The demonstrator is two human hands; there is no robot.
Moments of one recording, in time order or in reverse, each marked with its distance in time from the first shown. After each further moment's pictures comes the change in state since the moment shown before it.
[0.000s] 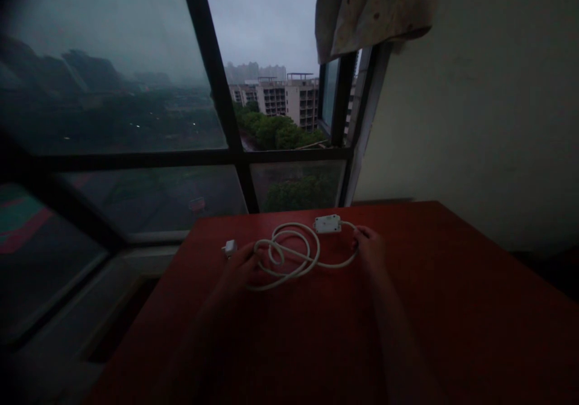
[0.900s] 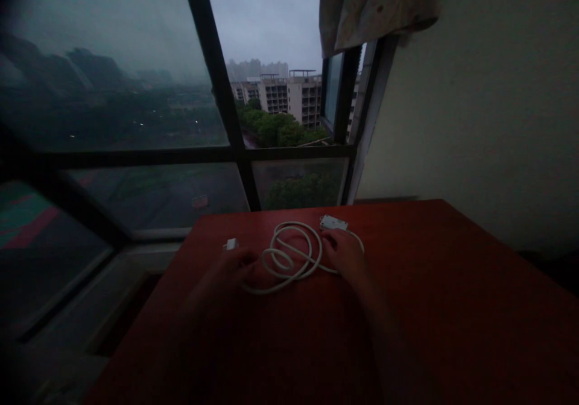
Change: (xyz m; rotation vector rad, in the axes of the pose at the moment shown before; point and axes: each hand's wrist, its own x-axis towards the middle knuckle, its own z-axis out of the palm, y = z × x) left_hand -0.010 0.015 -0.031 0.396 -0.115 0.022; right_hand -0.043 -0.038 0.030 -0.660 -0.355 -0.606
